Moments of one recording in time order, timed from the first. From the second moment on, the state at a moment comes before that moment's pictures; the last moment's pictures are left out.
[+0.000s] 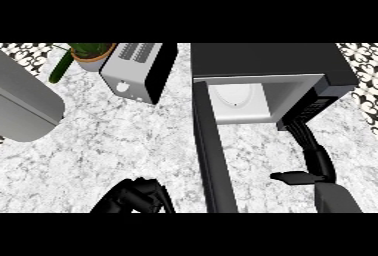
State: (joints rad) left arm 0.20 0.00 -0.45 -2.06 -0.11 -0.21 0.07; right arm -0.34 -0.22 -0.28 -0.49 0.15 0.20 -0.98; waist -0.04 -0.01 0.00
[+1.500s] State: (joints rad) left arm -0.41 0.00 -0.89 -1.07 0.14 0.44 -0.32; right arm 0.19 -0.41 -0.13 -1.43 -0.21 0.43 -0.75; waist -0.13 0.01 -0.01
